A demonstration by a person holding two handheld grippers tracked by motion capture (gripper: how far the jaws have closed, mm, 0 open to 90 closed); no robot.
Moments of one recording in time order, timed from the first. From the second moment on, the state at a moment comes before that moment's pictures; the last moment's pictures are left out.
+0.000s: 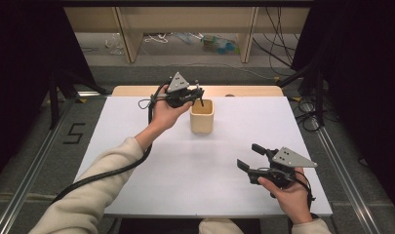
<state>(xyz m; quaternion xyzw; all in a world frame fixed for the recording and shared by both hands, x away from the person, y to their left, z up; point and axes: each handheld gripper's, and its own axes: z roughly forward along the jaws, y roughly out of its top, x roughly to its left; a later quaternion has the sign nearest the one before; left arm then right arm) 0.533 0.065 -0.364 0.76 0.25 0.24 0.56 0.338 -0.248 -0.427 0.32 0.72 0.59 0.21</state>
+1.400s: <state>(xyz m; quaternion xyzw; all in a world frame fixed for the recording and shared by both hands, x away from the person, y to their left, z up) 0.538 0.059 -0.378 0.77 0.26 0.23 0.54 0.338 -0.247 -0.428 0.32 0.72 0.59 0.20</state>
